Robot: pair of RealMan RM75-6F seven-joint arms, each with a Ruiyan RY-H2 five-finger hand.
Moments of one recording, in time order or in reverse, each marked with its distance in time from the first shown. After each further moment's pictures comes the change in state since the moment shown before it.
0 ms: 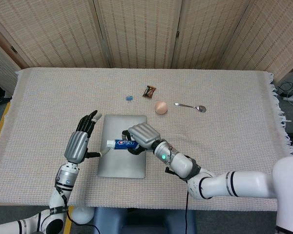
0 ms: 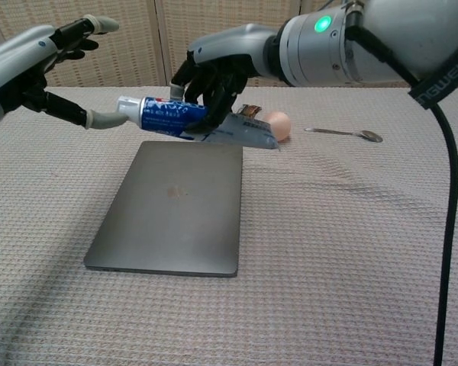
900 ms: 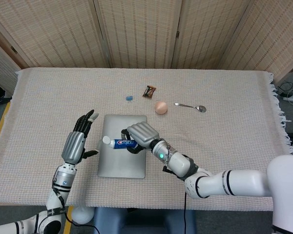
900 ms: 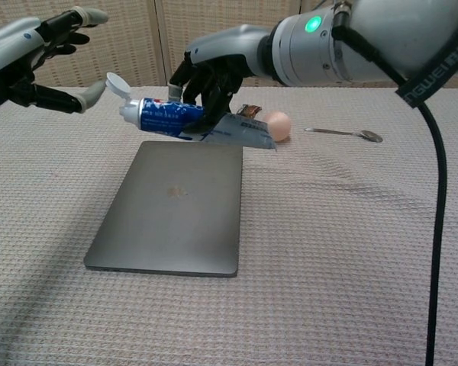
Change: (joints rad) left arm 0.010 0.020 0.010 -0.027 0.012 0.021 -0.034; right arm 0.042 -0.011 -0.019 0.015 0.047 0.019 -0.001
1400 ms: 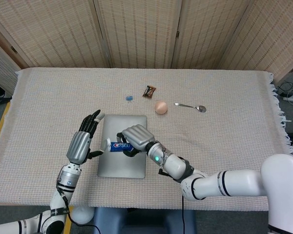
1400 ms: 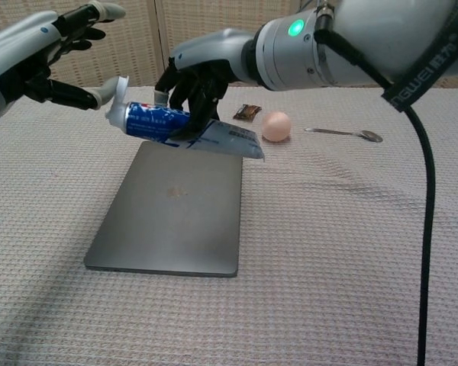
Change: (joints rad) left arm -0.025 -0.015 -0.007 -0.030 -0.006 -0.017 0.042; right arm 0.039 -0.020 -0.005 -0.012 0.028 0.013 -0.027
